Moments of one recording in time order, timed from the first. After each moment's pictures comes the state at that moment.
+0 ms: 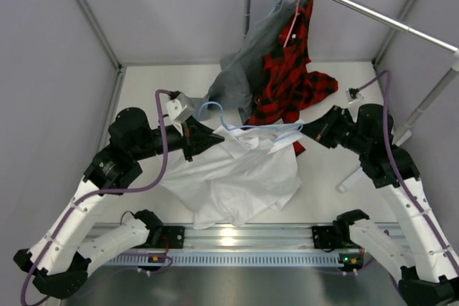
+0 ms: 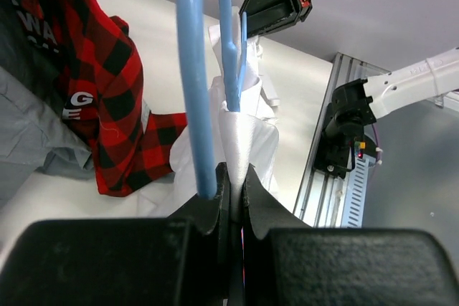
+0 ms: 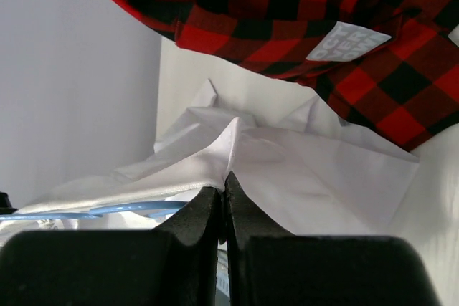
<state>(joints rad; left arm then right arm) -0.63 0.84 1.15 -0.40 0.58 -0.11 0.29 0.78 0.97 -0.57 -0.31 0.86</state>
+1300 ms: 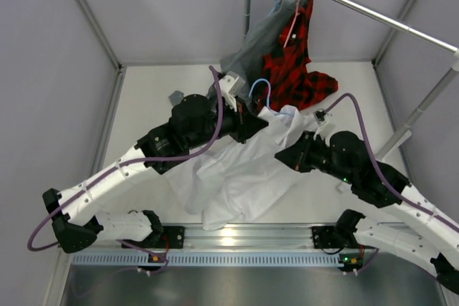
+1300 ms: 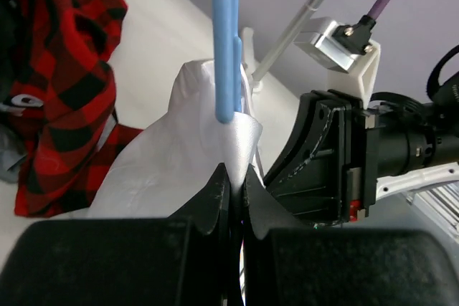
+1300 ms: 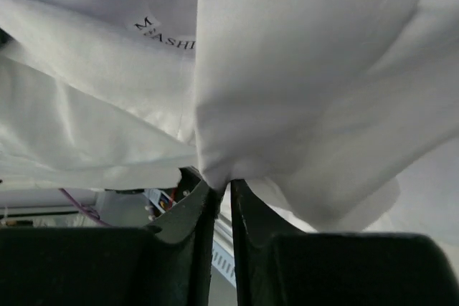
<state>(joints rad) -0.97 1.19 1.33 -0.29 0.05 -0.44 0.86 0.71 0.90 -0.54 0.02 0.81</state>
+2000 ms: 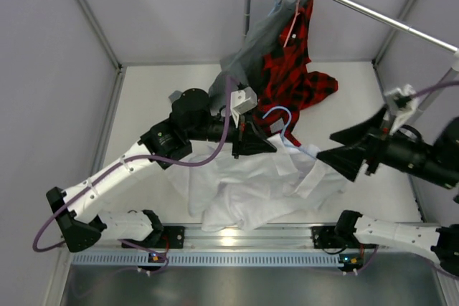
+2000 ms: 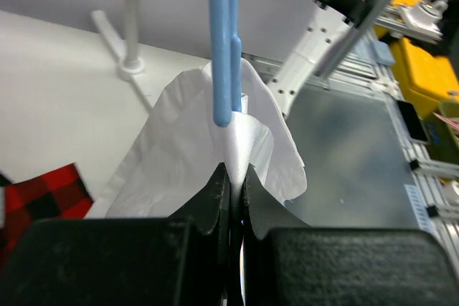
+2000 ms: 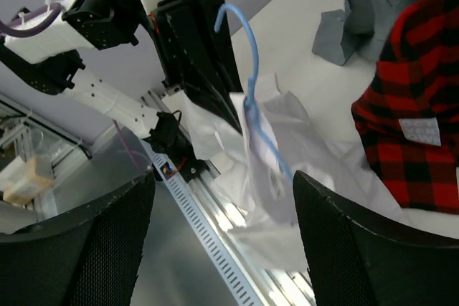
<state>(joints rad) -0.90 1.21 1.31 -0.18 0.66 -0.24 1.01 0.73 1.71 -1.08 0.05 0.44</state>
